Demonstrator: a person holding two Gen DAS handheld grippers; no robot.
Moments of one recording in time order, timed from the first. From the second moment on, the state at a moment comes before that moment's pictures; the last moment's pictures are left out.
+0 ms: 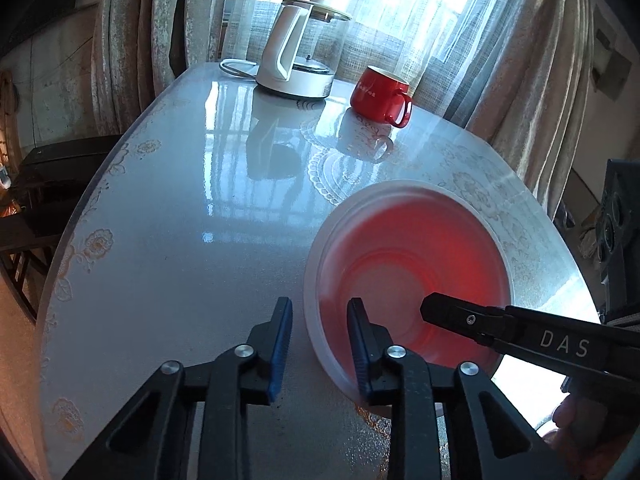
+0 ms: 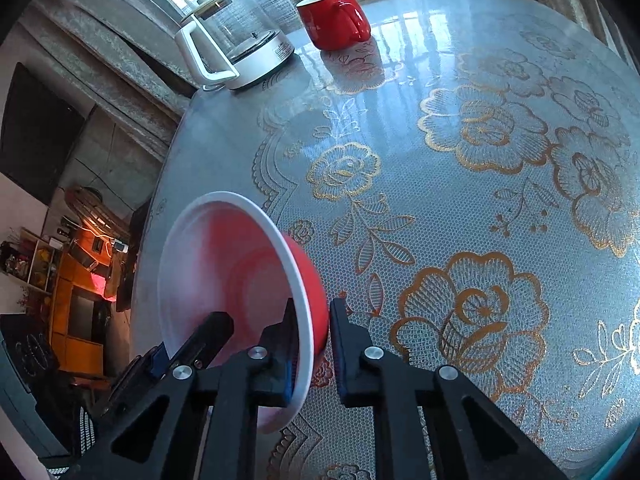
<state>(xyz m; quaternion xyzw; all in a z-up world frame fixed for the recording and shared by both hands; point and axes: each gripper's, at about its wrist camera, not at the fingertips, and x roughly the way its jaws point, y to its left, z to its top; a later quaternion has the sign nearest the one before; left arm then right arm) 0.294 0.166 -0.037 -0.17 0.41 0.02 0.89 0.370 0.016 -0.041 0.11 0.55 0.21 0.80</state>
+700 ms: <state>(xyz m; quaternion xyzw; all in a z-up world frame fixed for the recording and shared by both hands) 0.277 0.146 -0.008 -0.16 0.37 -0.05 0.91 0.343 -0.017 -0.012 0.15 0.51 0.19 0.82</state>
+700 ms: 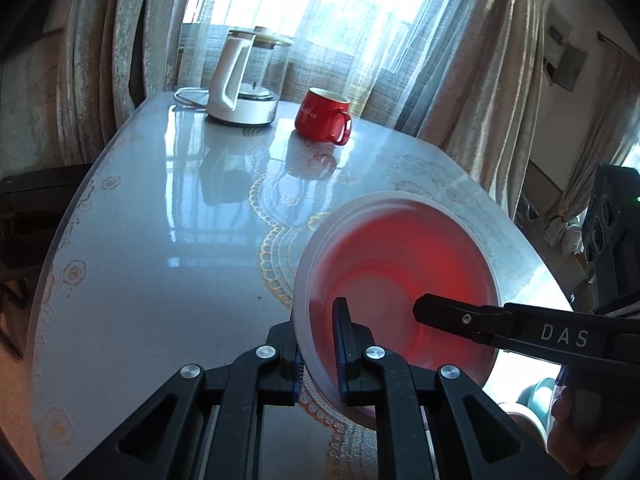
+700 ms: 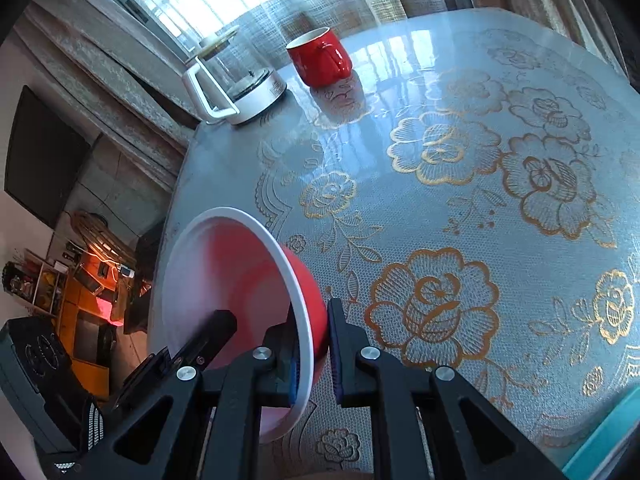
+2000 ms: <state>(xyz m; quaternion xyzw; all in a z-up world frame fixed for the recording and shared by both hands) 0.215 0.057 0.031 -0.06 0.32 -0.14 0.93 0.256 -0.103 0.019 0.19 0.49 0.18 0.83</state>
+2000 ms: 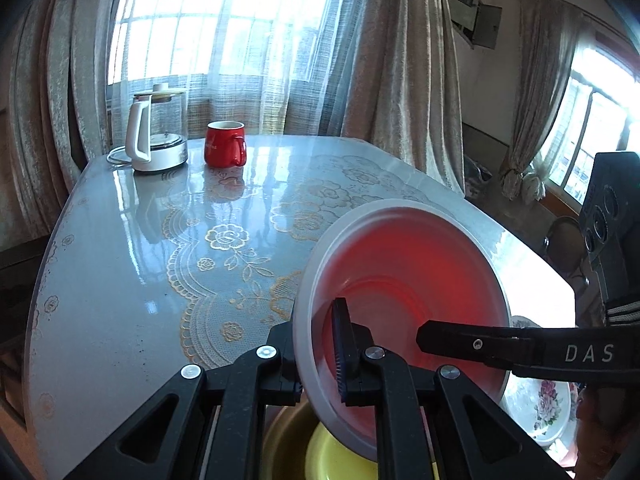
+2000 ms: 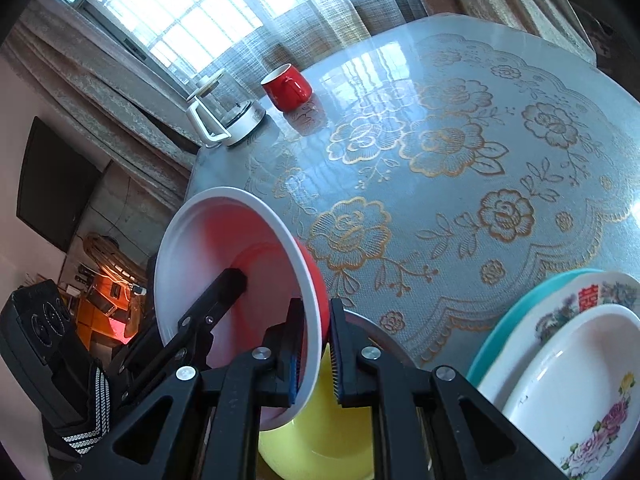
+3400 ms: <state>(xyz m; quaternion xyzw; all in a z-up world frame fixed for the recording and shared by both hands) 0.145 0.029 -0.001 -0.01 0.40 -0.03 0.92 0.195 -0.125 -0.017 0.20 0.51 0.23 0.81</state>
